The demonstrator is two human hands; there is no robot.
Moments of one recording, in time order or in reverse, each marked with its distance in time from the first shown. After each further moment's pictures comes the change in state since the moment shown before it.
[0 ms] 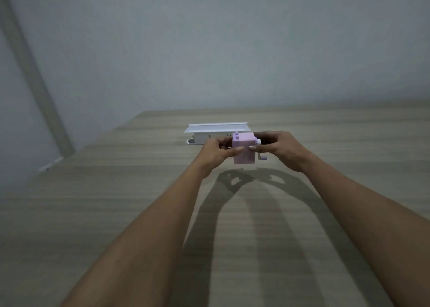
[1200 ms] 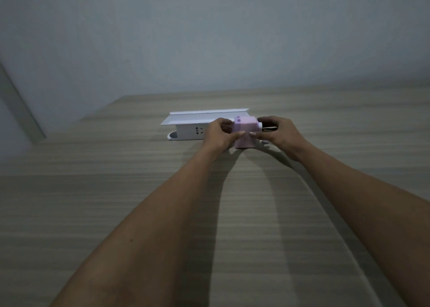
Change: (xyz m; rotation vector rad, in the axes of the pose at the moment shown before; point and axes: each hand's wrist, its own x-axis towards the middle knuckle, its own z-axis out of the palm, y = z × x) left_hand 0.169 -0.086 0.024 0.013 0.221 -0.099; right_hand 0.141 0.110 -0.028 -0.091 0.247 0.024
